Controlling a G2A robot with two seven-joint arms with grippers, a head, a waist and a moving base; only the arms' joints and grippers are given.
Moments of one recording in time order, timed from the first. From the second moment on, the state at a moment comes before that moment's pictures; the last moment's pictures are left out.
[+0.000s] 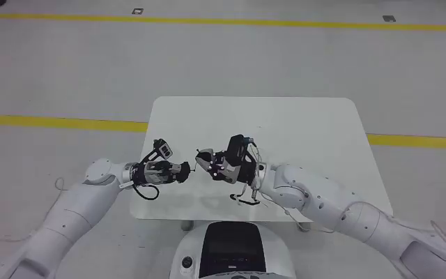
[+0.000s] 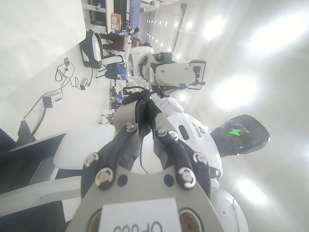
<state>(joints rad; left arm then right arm) 1.11 -0.83 -0.85 -1.21 -1.09 -0.25 -1.39 -0.89 -0.97 0.39 -1.70 -0.64 -0.34 -0.12</state>
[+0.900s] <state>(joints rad) 1.11 -0.83 -0.85 -1.21 -1.09 -0.25 -1.39 -0.90 -0.96 0.38 -1.71 -0.63 -0.34 -0.13</state>
